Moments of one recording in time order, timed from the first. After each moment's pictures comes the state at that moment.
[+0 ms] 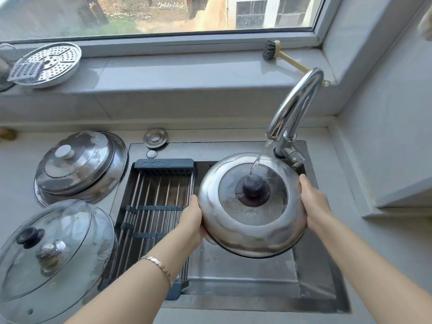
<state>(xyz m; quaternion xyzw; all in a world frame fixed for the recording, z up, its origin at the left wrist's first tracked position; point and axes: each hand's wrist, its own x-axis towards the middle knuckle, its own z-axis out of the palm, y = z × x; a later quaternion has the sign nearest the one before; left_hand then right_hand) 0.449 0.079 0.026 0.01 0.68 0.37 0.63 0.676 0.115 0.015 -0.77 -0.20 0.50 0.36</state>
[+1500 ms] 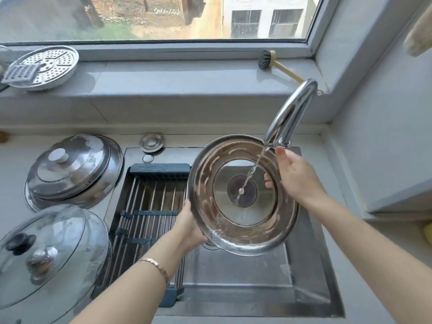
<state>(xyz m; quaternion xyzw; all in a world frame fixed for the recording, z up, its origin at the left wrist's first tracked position) 0.429 0.084 -0.010 -0.03 0.52 0.33 0.79 0.647 0.131 0.092 -0.65 -0.57 0.39 0.31</state>
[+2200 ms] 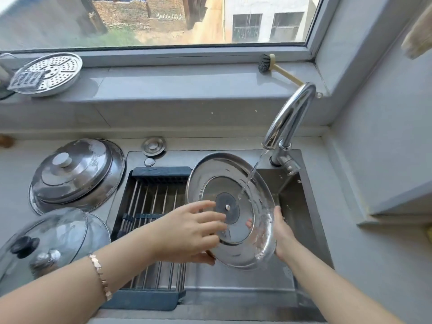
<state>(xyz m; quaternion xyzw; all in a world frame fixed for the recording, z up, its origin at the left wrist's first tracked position) 0.396 0.076 0.073 0.98 0.15 0.06 -0.07 0.635 0.079 -0.010 -0.64 -0.07 0.70 0.32</state>
